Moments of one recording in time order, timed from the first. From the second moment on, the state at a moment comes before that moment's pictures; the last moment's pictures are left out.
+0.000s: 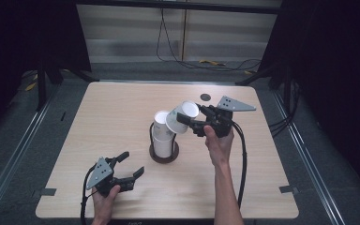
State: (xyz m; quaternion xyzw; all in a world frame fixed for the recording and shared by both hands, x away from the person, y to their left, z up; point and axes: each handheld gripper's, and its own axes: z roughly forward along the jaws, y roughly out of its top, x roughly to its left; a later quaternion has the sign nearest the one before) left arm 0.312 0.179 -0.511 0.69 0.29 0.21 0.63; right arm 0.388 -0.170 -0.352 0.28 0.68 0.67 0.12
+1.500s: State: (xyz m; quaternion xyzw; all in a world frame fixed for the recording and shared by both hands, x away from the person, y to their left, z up) left arm 0.311 0.143 -0.493 0.74 0.19 0.12 0.63; right arm 0.340 -0.157 -0.429 0.25 0.73 0.63 0.04
